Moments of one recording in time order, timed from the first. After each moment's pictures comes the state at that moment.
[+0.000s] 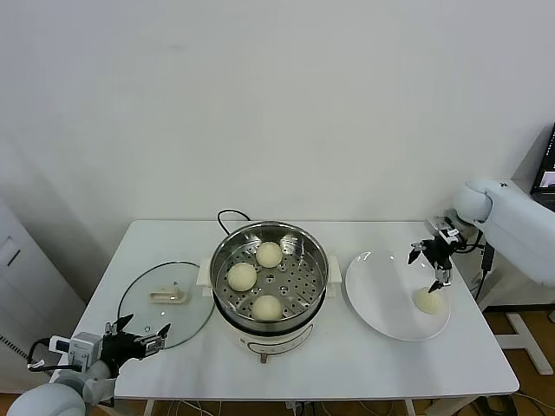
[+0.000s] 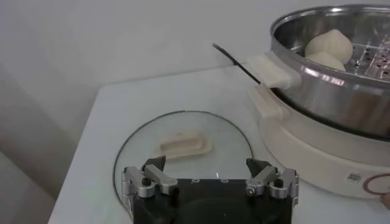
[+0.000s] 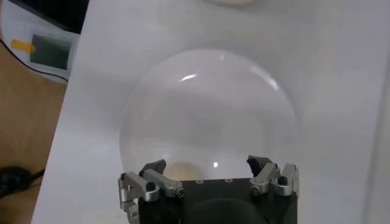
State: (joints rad) left arm 1.59 -0.77 -0.57 -2.19 -0.74 0.57 -0.24; right arm 0.22 0.72 -0.96 0.90 0.02 0.17 -1.29
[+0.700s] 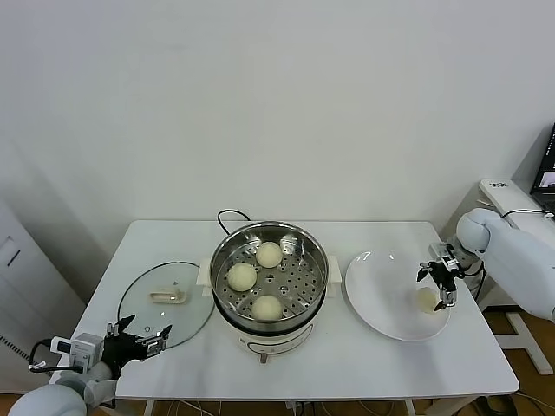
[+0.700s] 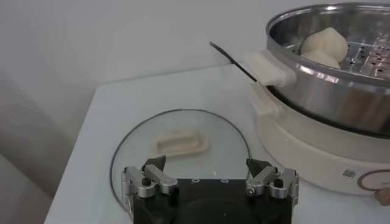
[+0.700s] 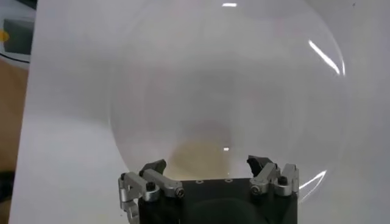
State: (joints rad) left arm 1.59 -0.77 -0.56 -2.20 -0.74 0.57 -0.24; right arm 0.01 0.76 -0.74 0.80 -0.18 0.20 -1.21
